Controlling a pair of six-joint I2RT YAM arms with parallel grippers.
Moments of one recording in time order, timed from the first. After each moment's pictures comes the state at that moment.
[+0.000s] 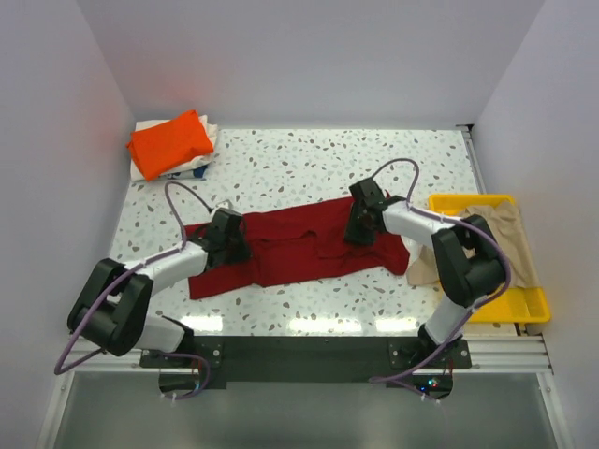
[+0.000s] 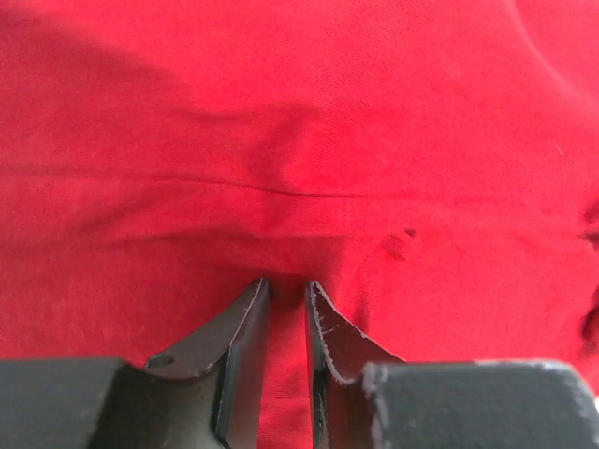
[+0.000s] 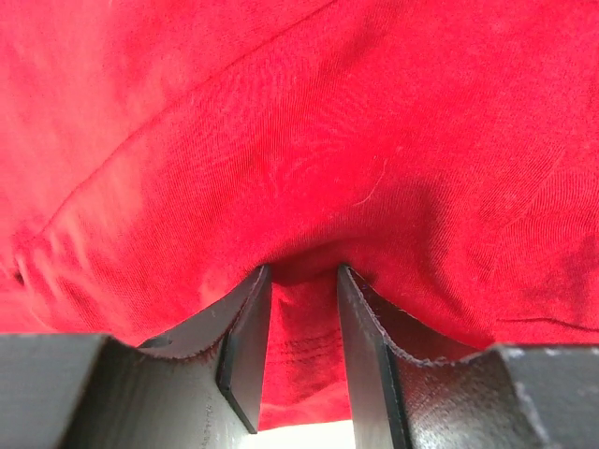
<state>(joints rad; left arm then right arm) -0.40 1.37 0.57 -0.18 -0.08 -0.74 0.47 1.68 0.96 -0.42 0.08 0.72</state>
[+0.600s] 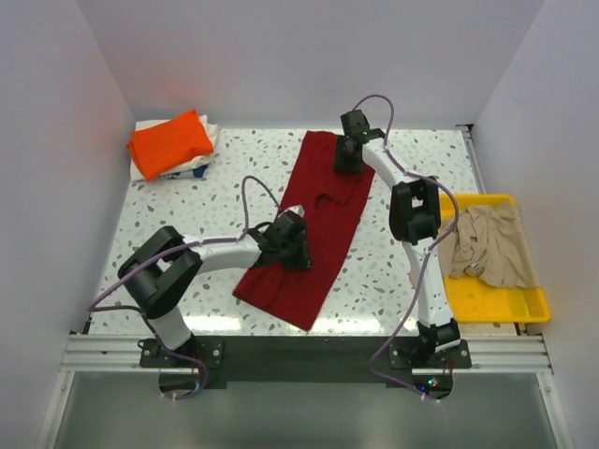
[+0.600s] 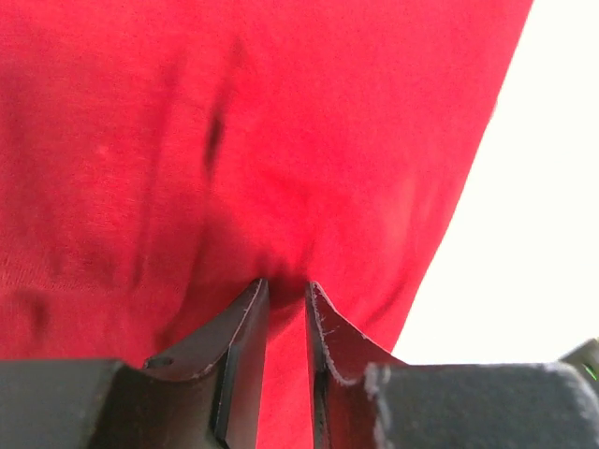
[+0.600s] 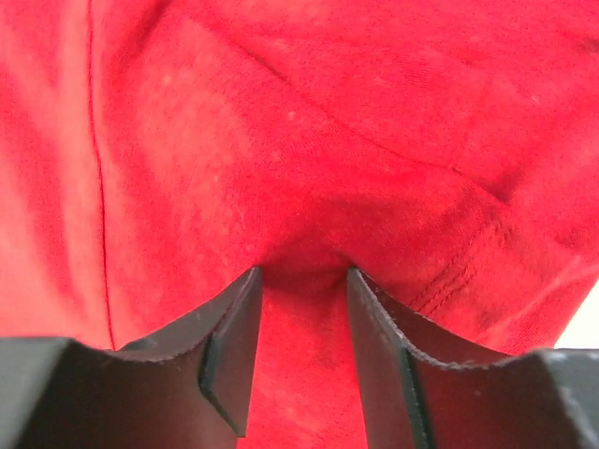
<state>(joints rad) -0.80 1.68 0.85 -0.13 -0.02 -0.87 0.31 2.49 2.19 -0.70 0.09 0.42</state>
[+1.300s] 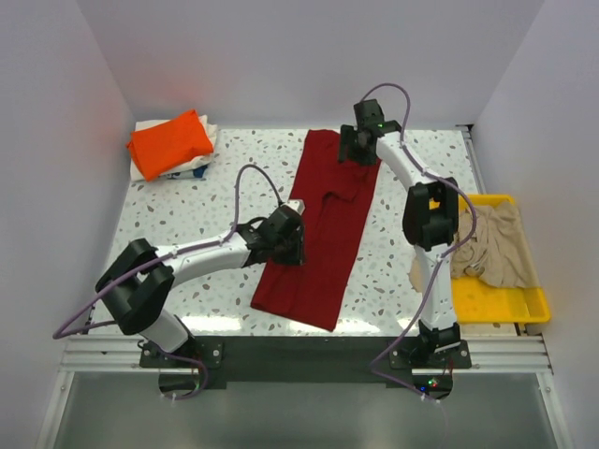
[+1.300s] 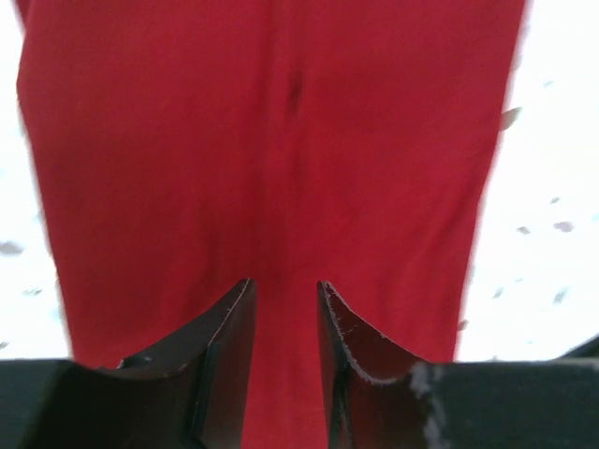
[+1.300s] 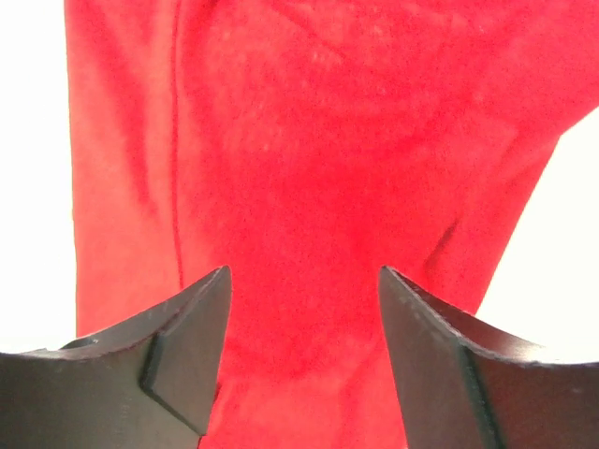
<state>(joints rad) -0.83 1.57 0.95 -0.29 -0.06 -0.68 0.27 2.37 2.18 -0.74 0.03 0.34</state>
